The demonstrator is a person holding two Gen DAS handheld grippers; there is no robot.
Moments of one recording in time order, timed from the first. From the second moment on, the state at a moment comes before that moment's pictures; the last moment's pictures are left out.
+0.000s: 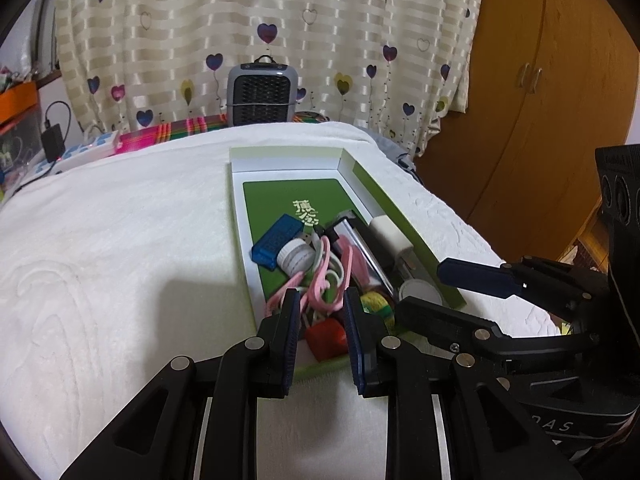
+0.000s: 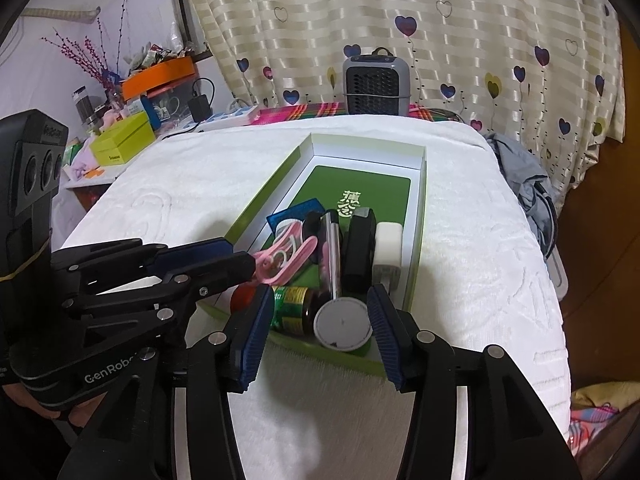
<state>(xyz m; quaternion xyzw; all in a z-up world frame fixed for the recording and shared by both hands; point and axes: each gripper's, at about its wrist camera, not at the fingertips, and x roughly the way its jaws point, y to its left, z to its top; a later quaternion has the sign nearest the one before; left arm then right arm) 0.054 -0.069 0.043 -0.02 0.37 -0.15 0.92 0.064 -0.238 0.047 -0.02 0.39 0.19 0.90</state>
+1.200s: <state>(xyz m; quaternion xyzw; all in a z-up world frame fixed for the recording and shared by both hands) 0.030 -0.066 0.004 0.02 0.42 -0.07 0.90 0.036 -0.230 0.010 -0.04 0.42 0.18 0.89</state>
